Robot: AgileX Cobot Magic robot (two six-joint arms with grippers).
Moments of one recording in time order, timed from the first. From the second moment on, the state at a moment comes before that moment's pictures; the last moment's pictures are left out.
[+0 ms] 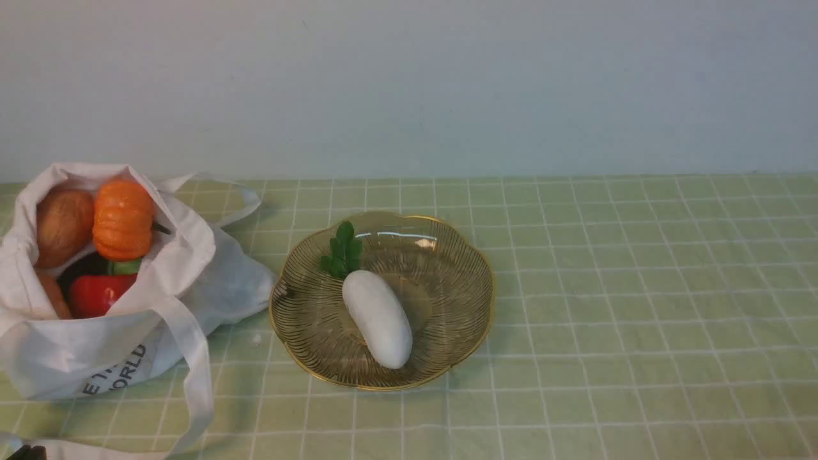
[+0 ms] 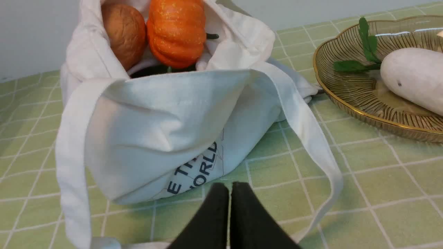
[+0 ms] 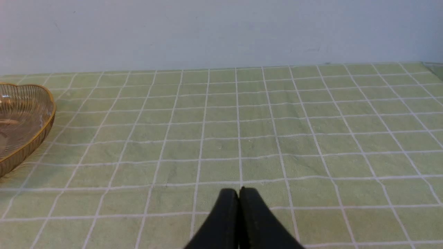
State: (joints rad) right arm 0.00 -0.01 0.02 0.03 0.39 0.03; left arm -0.04 -0.01 0.03 0.02 0.34 0.09
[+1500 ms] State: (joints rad) right arm 0.00 -0.01 0.02 0.03 0.39 0.03; left arm -0.04 -0.01 0.03 -0.39 -0.14 -0.11
